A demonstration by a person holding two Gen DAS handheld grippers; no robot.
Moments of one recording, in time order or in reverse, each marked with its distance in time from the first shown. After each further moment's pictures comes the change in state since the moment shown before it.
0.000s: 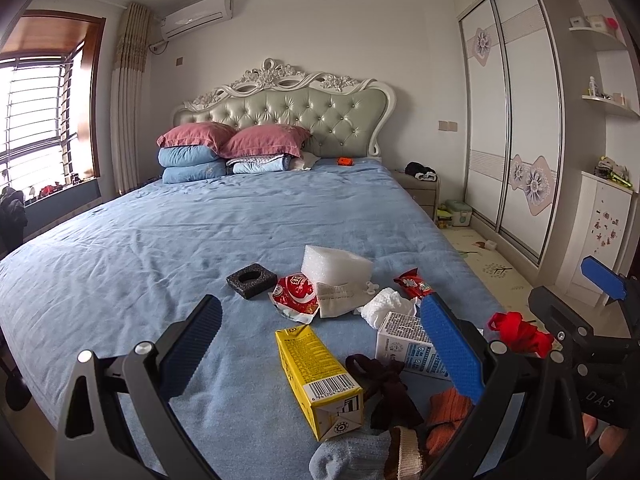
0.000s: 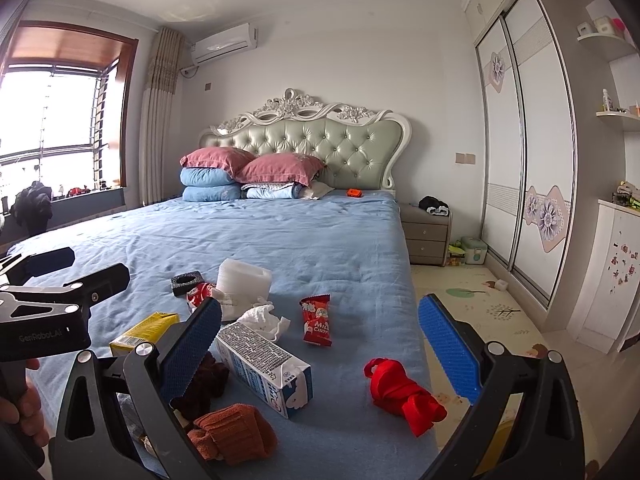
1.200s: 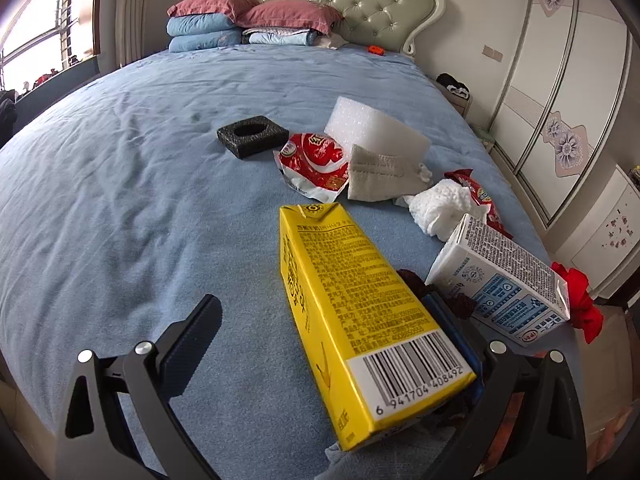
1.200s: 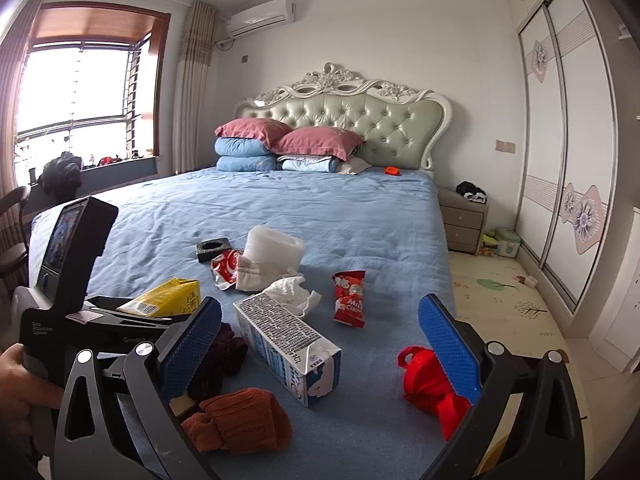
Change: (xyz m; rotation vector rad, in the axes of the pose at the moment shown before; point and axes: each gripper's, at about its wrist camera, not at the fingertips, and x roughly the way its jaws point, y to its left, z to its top) left arm 0.113 0.032 -0.059 -0.193 0.455 -0.015; right arm 0.031 0.006 -0.012 -0.067 0.115 0.168
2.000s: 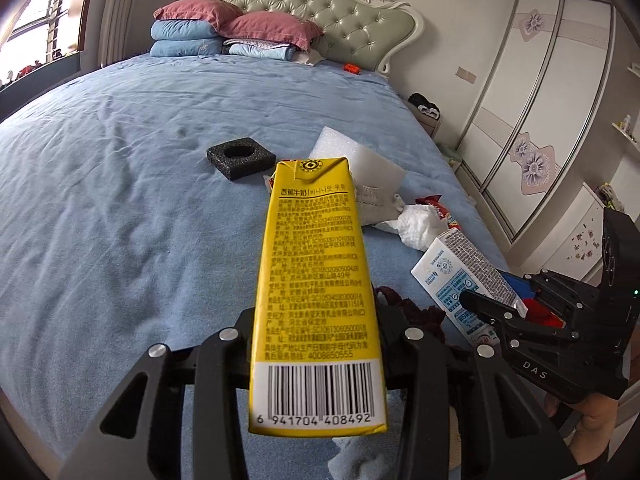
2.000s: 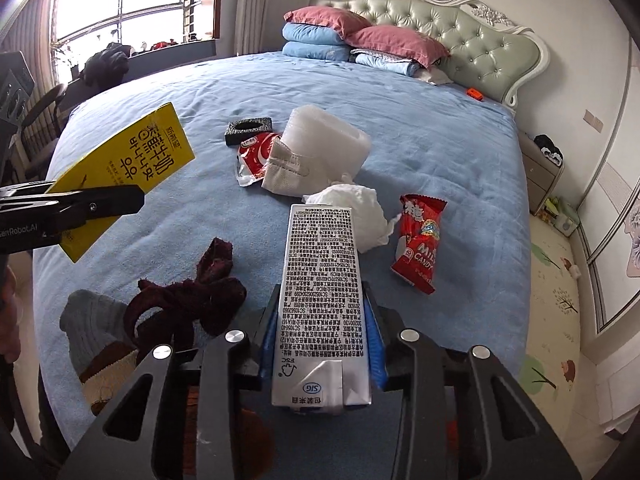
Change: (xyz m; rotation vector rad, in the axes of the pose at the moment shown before) left arm -0.031 0.016 0.010 -0.011 -0.072 -0.142; right arm 0.102 0.012 -0.009 -0.202 0.390 0.179
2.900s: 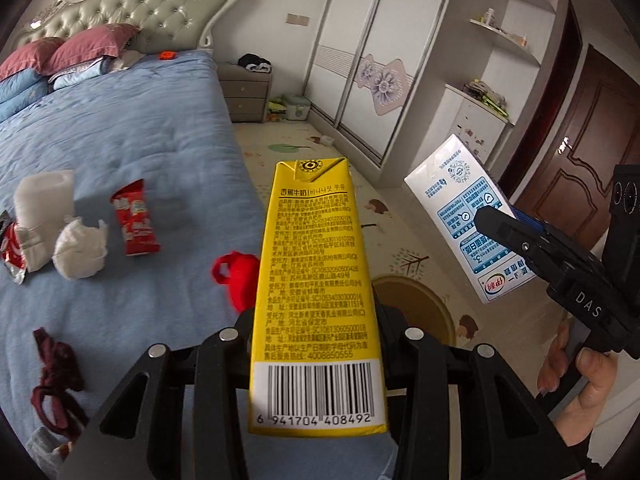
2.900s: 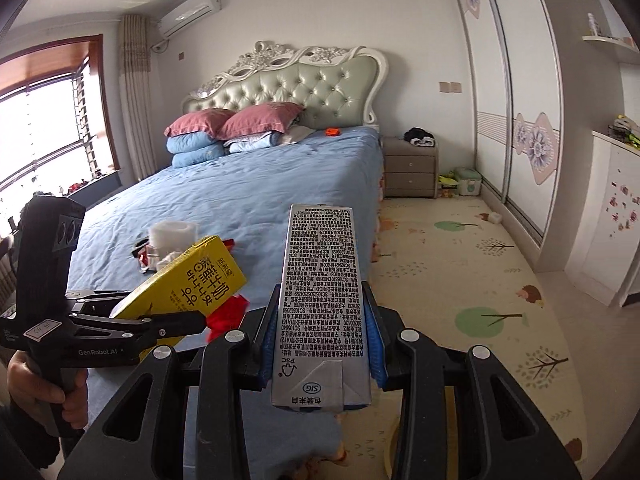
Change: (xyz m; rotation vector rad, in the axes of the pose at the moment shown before) left arm 0.038 -0.264 -0.037 0.393 0.151 -0.413; right arm -0.201 -0.166 -0.137 0.442 -0.282 -0.247
